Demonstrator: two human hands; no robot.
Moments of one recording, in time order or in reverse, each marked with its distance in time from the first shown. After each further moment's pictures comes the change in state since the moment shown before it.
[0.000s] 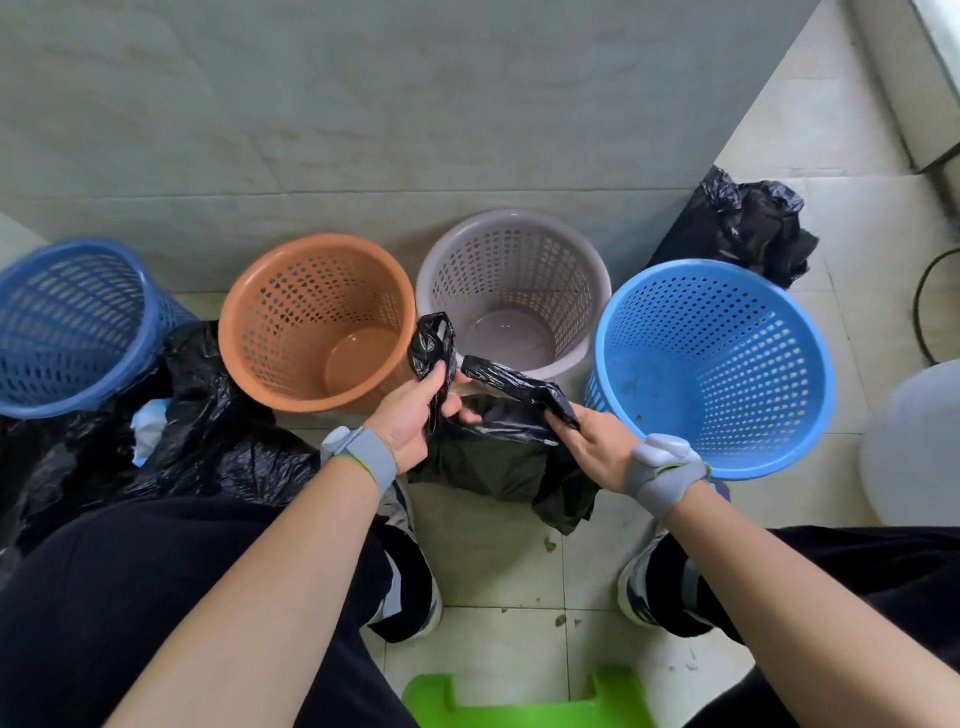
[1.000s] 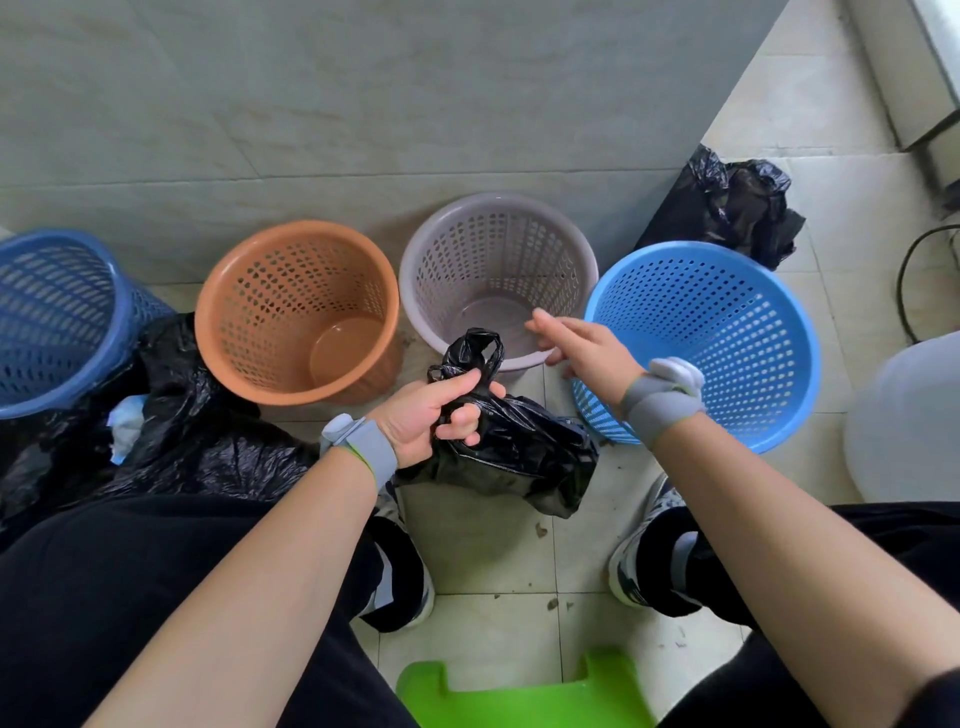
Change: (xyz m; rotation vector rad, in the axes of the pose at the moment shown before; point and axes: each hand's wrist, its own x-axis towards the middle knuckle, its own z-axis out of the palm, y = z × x) left_hand -0.007 -0.004 0.015 0.095 -0.382 -0.132; right_hand 0.026 -0.039 -0.054 0.594 0.144 0.137
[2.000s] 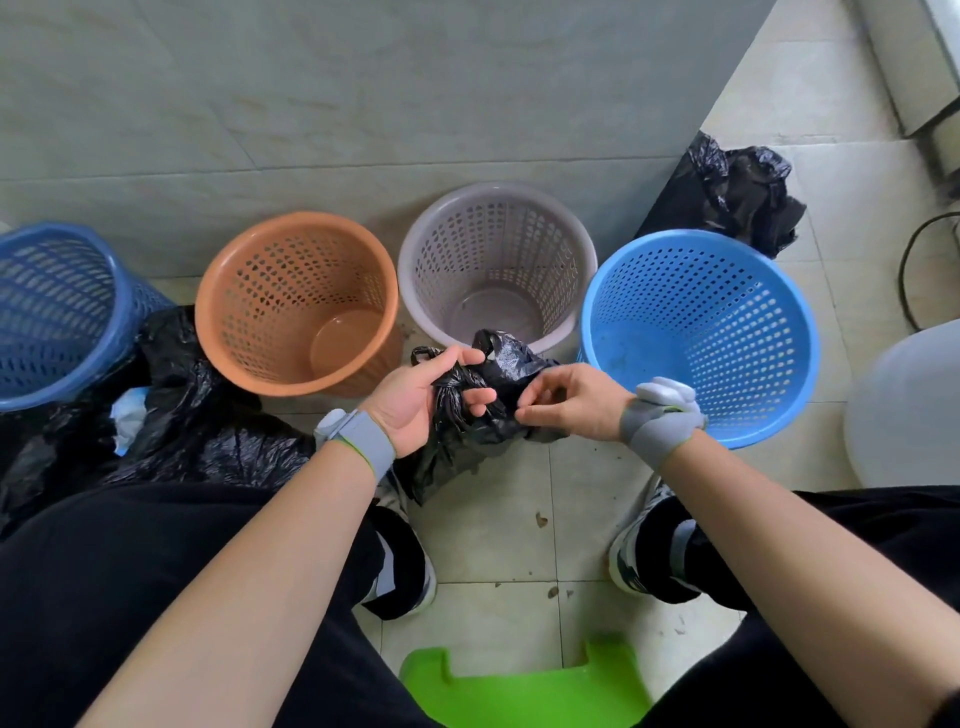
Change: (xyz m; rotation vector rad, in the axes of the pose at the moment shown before) left_hand -0.010 0.009 0.011 -0.117 0.252 0.050; right_hand -0.020 0.031 0.013 -0.294 -0.235 0.052
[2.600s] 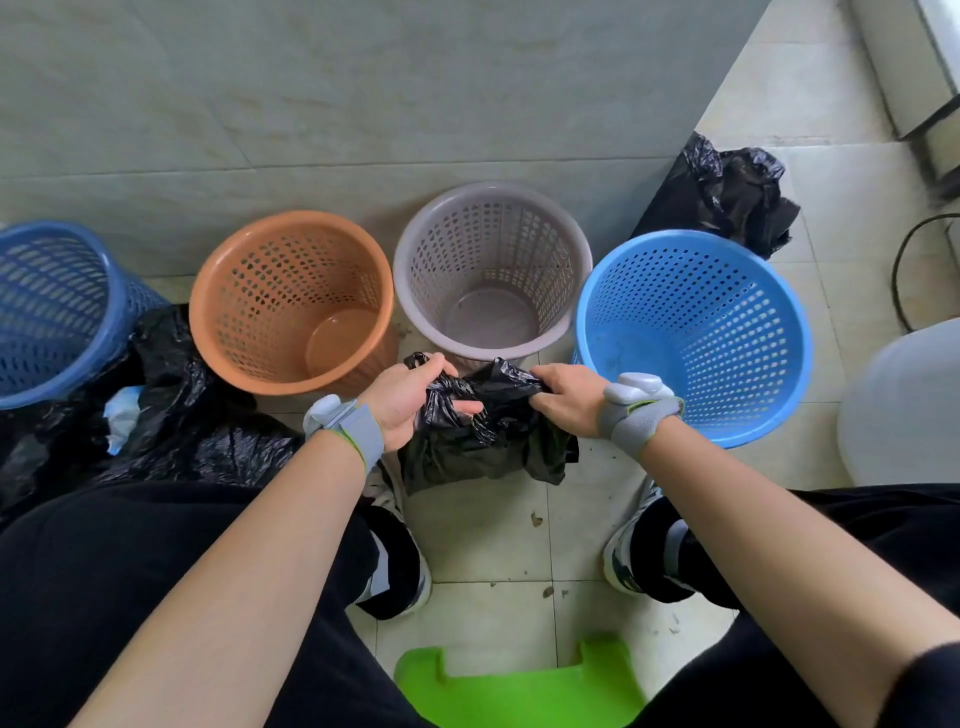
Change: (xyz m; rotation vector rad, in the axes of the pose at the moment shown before) left_hand 0.013 -0.002 -0.012 0.190 0.174 -0.033; right_hand 0.013 0.002 -0.001 -0.495 0.004 -0.051
